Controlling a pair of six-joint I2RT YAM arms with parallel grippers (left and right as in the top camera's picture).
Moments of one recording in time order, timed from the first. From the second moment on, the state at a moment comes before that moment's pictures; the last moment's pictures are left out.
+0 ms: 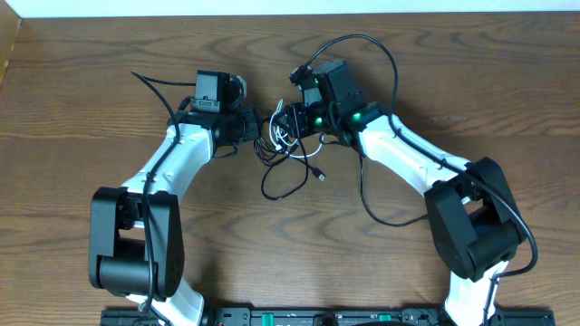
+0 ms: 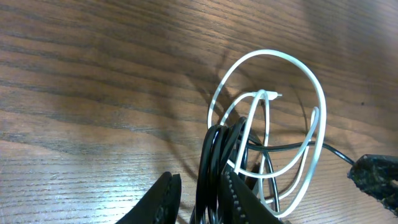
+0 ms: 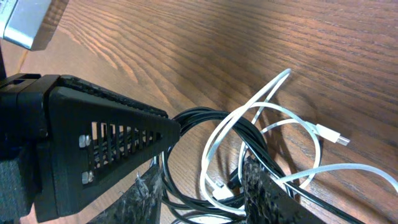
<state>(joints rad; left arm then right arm) -0.14 1.79 1.13 -0.39 0.31 -0.36 0.55 2.00 1.39 -0.16 -0.44 0.36</state>
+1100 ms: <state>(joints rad) -0.14 1.79 1.13 -0.38 0.31 -0.36 0.58 2.00 1.39 -0.11 -0.34 0.40</state>
